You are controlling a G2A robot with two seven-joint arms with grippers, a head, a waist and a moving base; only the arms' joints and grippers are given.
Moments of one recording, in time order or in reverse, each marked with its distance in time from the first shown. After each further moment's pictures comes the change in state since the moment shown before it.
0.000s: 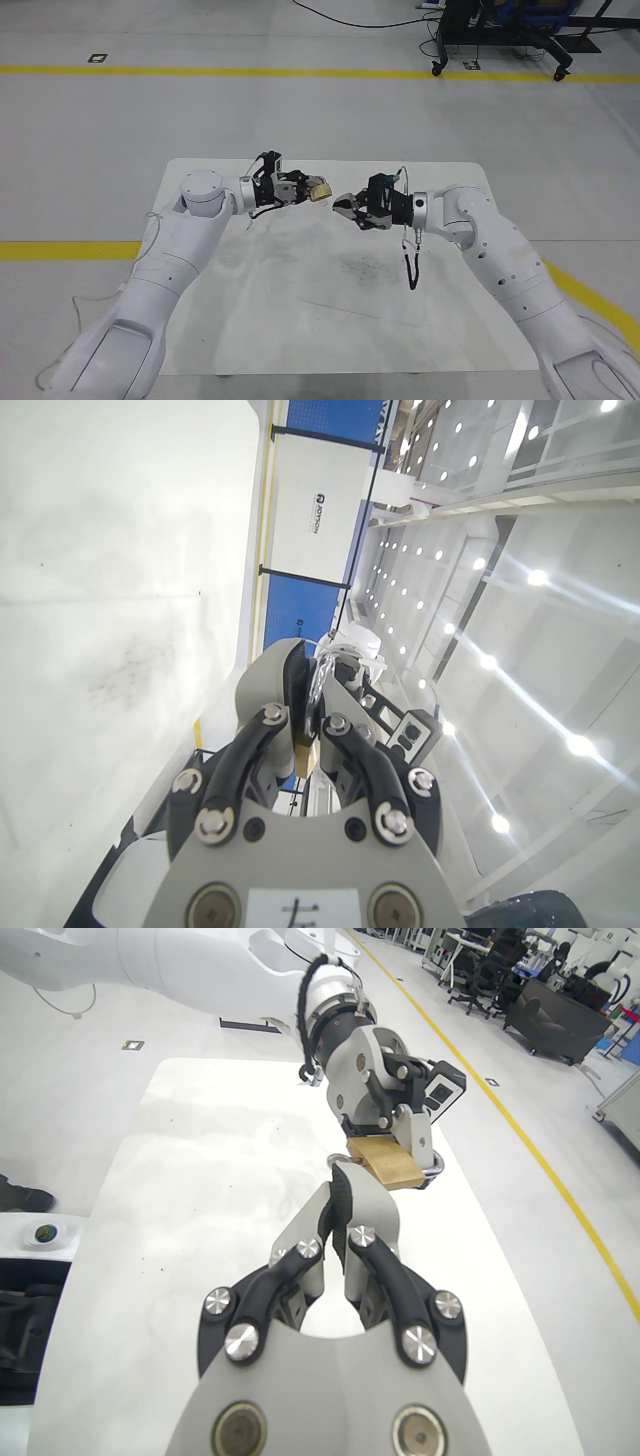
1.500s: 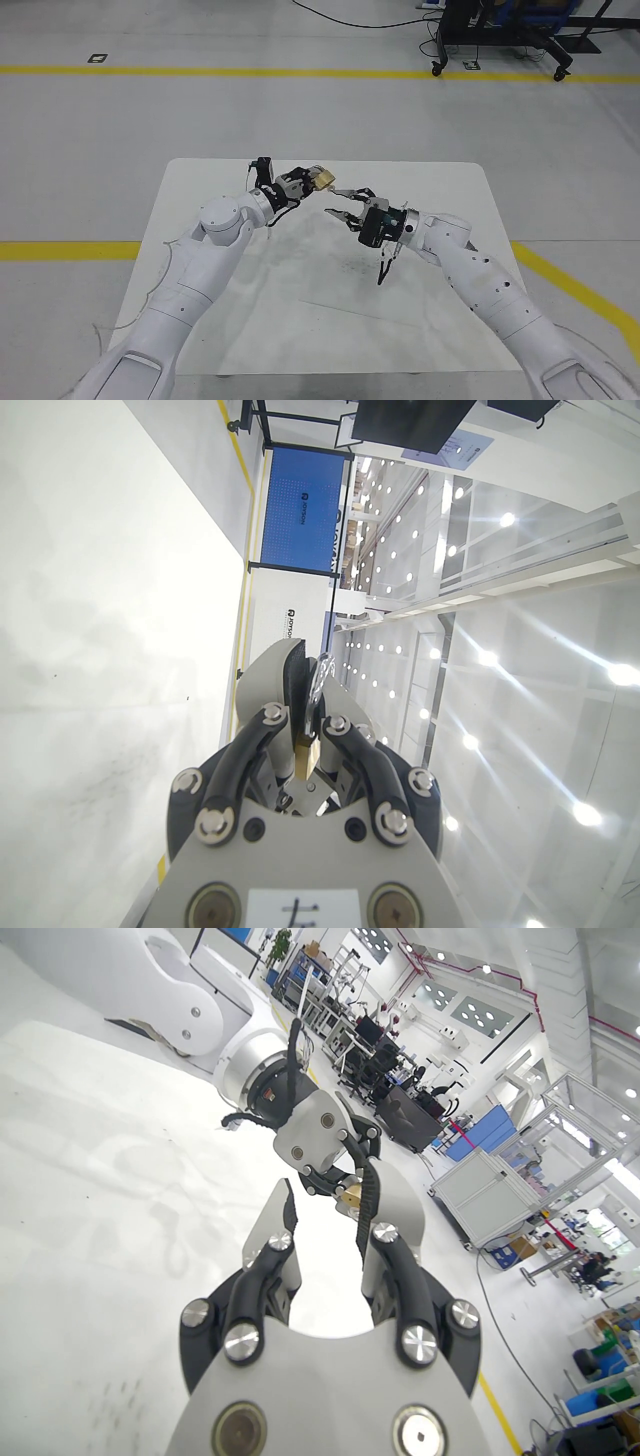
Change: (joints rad) left arm 0.175 -0.027 -0.025 -0.202 0.020 -0.054 0.467; right arm -0.065 -0.048 -0.106 0.127 -0.598 0.567 -0.677
